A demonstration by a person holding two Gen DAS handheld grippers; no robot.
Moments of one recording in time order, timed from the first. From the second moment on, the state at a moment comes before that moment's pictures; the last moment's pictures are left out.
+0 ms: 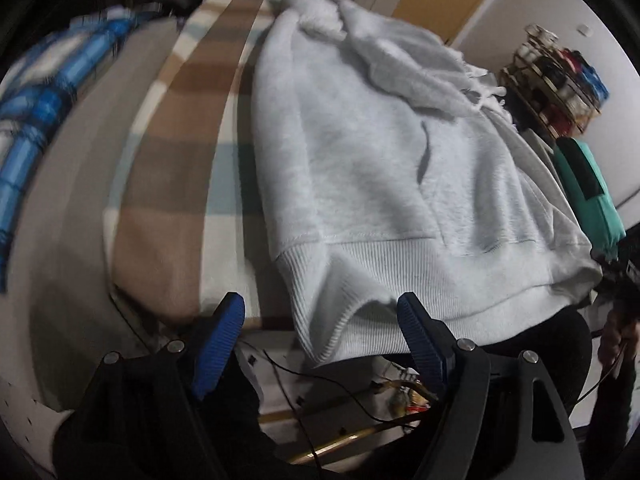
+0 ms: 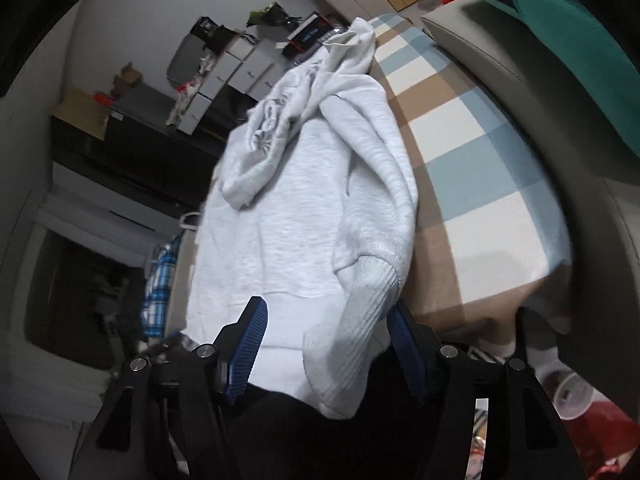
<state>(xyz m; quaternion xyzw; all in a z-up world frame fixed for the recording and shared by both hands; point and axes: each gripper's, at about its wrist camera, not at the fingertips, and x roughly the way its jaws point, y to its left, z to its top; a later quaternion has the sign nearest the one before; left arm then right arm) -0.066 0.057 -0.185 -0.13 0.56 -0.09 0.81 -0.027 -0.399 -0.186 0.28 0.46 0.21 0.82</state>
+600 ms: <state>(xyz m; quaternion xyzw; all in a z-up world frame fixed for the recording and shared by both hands) -0.045 0.070 -0.197 -0.21 0.57 -0.12 0.79 -0.023 -0.404 -0.196 0.22 0.47 0.15 0.84</state>
